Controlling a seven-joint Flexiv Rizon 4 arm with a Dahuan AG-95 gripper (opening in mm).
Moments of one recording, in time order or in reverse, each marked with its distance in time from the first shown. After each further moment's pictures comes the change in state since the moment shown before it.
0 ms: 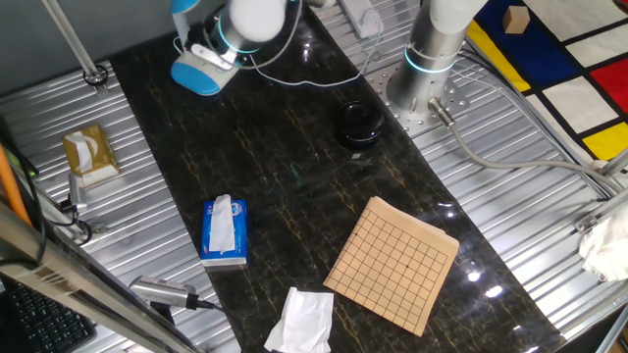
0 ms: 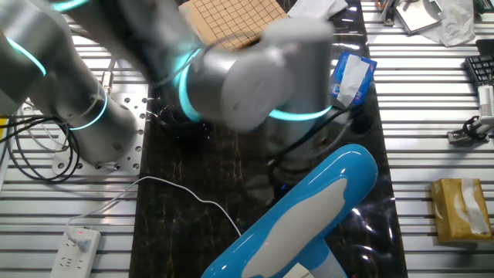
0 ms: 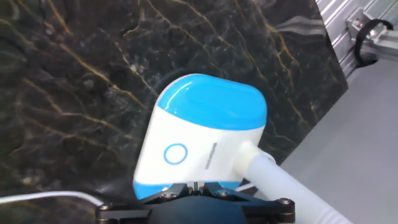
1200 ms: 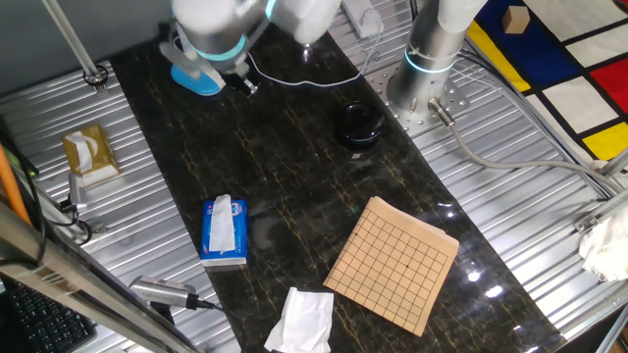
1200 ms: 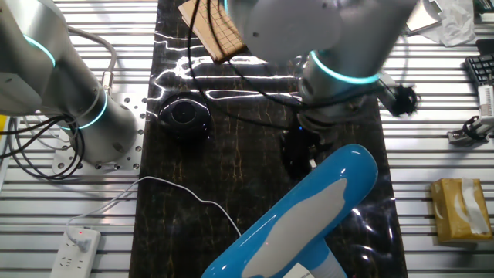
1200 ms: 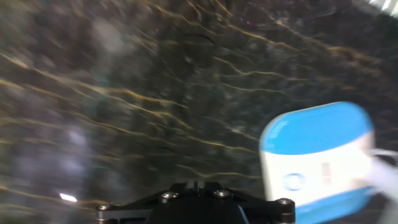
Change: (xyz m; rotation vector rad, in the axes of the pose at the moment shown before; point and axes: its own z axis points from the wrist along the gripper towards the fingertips) arm -0.067 0.073 -0.102 -0.506 -0.093 0.382
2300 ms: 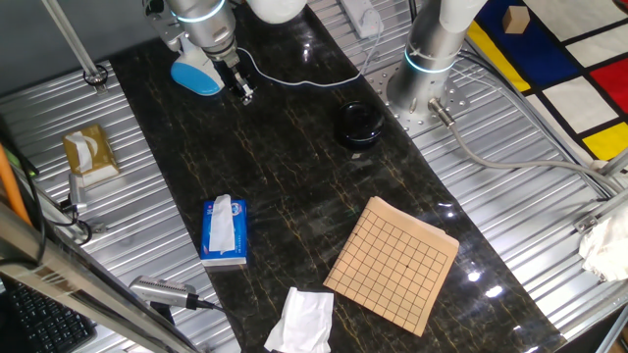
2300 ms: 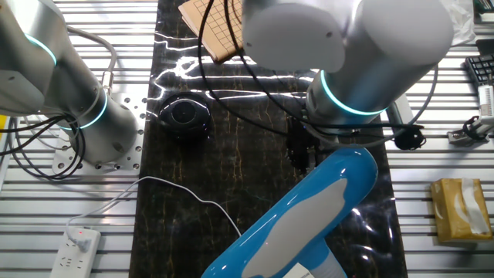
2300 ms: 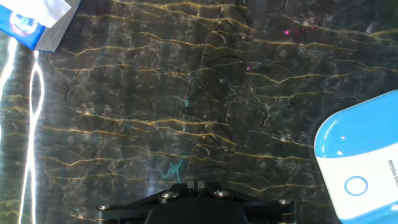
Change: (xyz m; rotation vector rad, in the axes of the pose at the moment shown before) arm -0.015 0.023 -0.009 -0.182 -0.060 0.131
